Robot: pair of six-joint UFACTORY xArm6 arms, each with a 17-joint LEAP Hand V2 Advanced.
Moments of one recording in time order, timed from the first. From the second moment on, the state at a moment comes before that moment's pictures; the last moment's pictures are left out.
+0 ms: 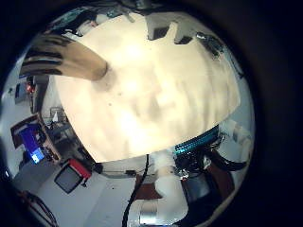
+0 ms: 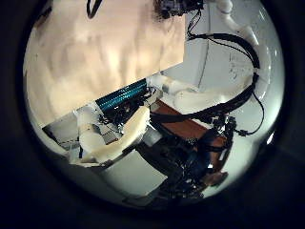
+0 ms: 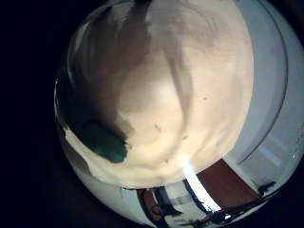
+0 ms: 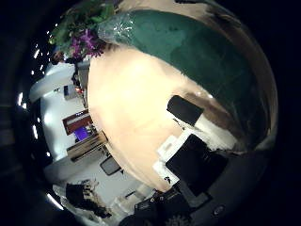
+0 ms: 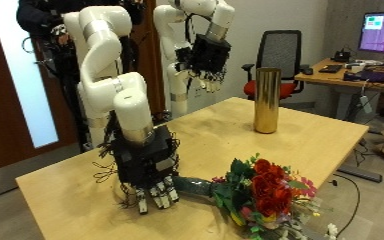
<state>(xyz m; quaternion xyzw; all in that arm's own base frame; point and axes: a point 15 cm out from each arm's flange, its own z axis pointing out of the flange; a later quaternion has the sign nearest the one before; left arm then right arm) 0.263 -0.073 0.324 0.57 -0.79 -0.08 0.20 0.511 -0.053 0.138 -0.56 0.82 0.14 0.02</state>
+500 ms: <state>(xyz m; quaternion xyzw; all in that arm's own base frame) 0.266 -0.073 0.326 0.57 -0.79 -0.08 0.20 0.510 -0.037 0.131 -0.57 0.80 0.17 -0.01</state>
